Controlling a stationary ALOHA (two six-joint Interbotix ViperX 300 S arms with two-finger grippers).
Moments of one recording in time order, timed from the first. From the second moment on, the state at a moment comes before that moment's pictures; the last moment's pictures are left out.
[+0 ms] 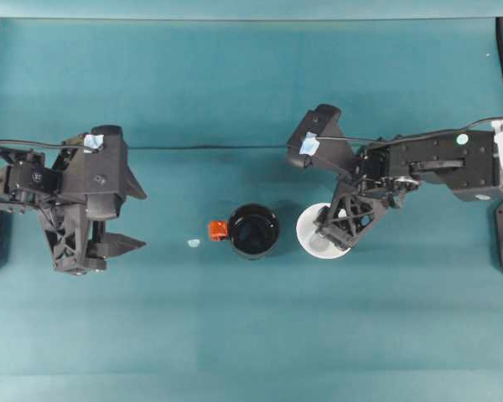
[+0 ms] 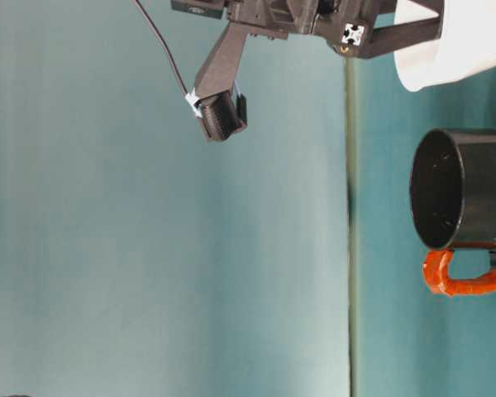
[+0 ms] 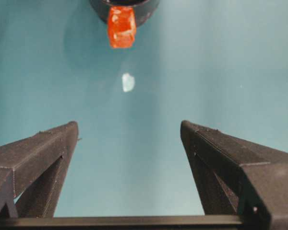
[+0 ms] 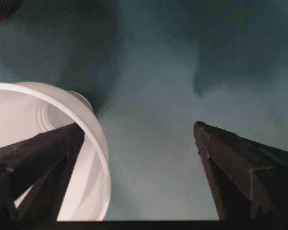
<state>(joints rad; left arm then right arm) -0.02 -0.45 0.79 0.02 0.50 -0.08 -0.12 0.02 0.65 0.02 0.66 0.45</state>
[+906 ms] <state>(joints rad) -0.02 -0.45 0.79 0.02 0.50 -0.08 -0.11 0.02 0.63 0.08 0.68 0.45</state>
